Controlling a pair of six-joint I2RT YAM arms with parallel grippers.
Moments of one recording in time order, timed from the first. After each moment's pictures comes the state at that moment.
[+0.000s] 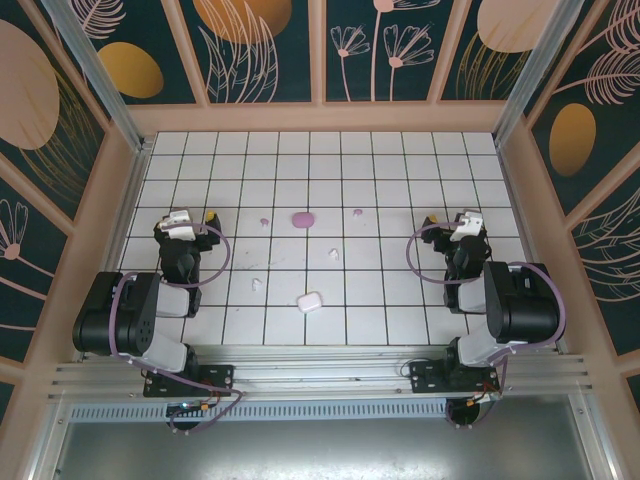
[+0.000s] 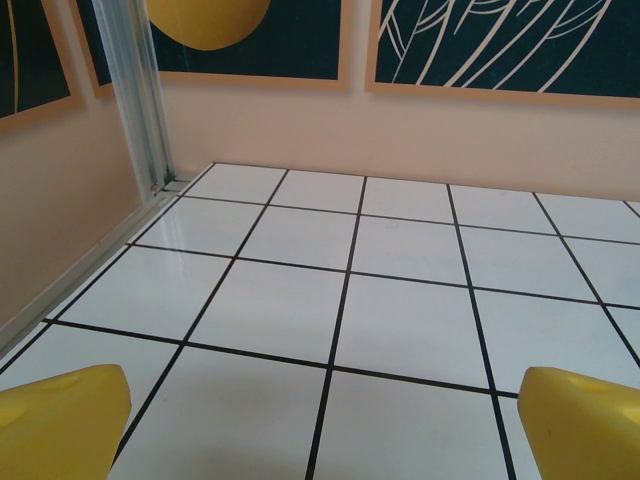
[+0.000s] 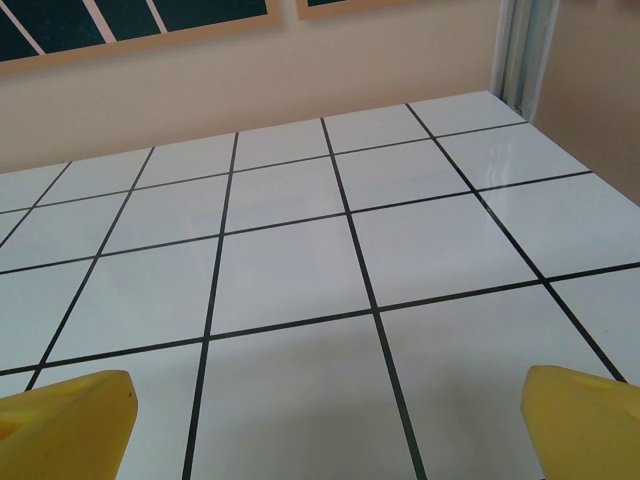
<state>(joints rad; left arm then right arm) -0.03 1.52 0.22 1.19 -0.16 -0.07 -0.04 1.54 0.21 1.13 0.03 0.13</state>
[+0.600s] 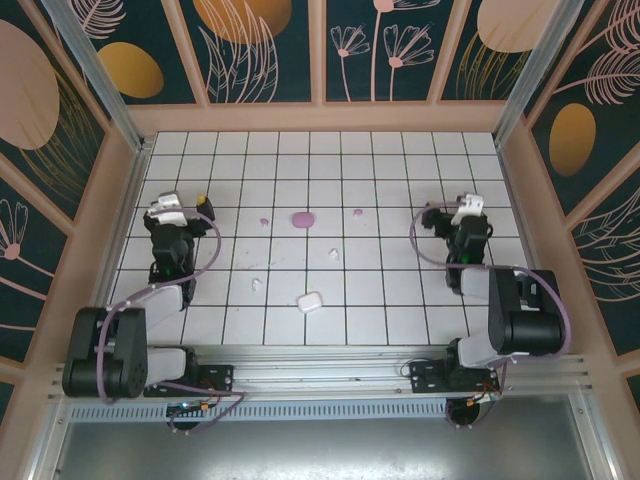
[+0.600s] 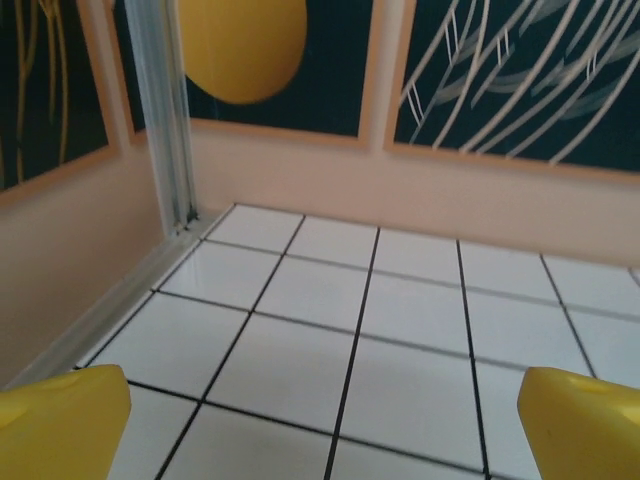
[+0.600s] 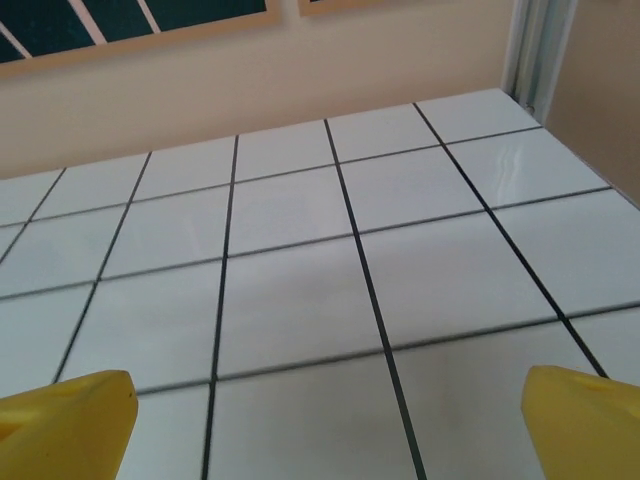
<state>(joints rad) -0.03 1.25 0.37 0.81 -0.23 -0.13 -0.03 1.45 0.45 0.75 0.02 0.16</state>
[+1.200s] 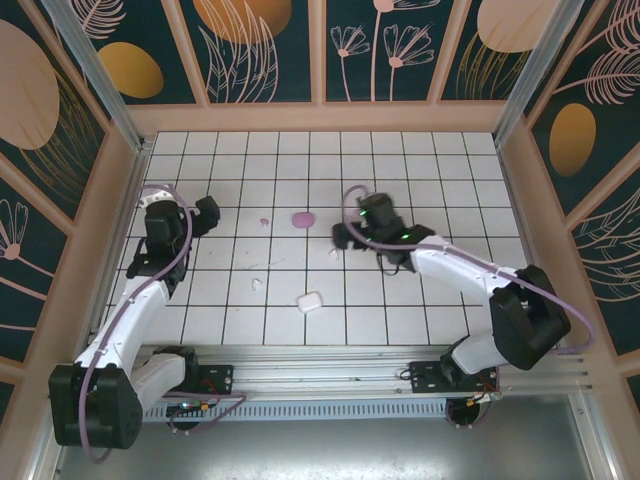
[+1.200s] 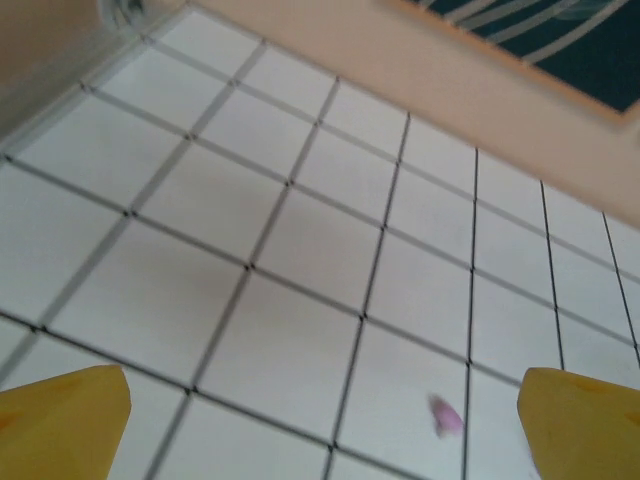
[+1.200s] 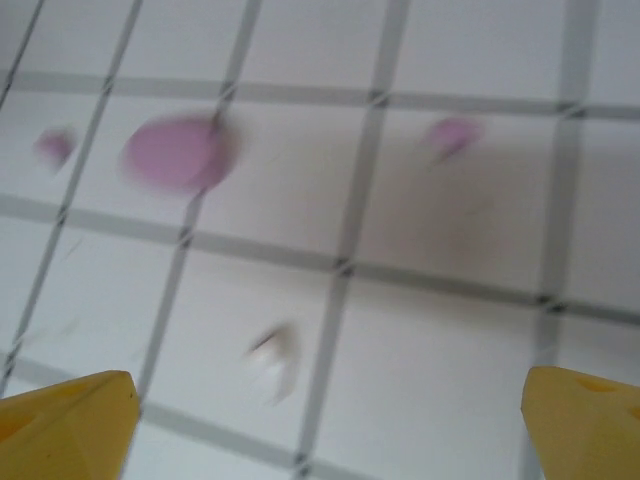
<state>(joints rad) -0.10 1.03 0.65 -0.12 -0.11 -0.51 0.72 1.45 0.92 -0.31 0.10 0.47</state>
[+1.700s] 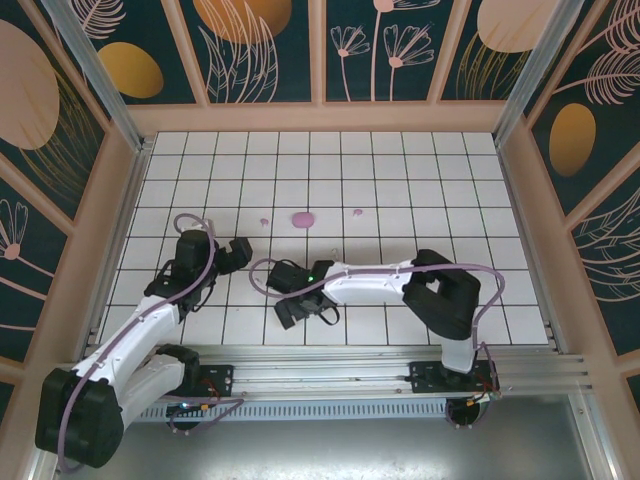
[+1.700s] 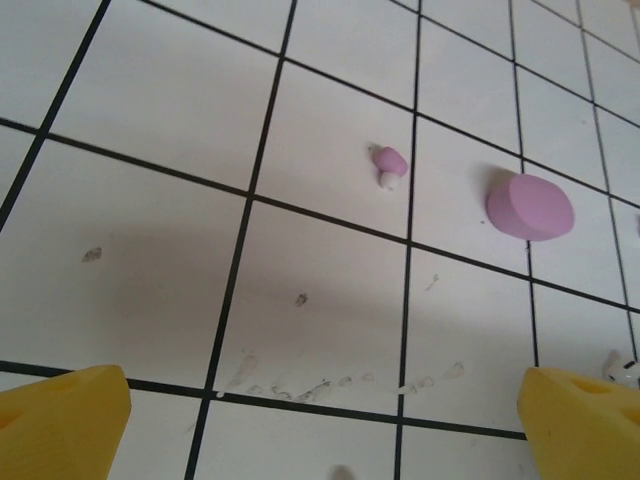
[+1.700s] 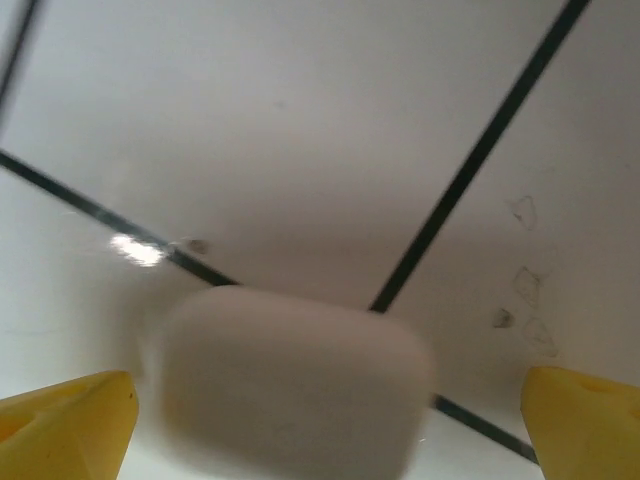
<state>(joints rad) -0.29 0.95 0.47 -0.20 -0.02 -0.58 1.19 1.89 1.22 -0.67 0.12 0.63</state>
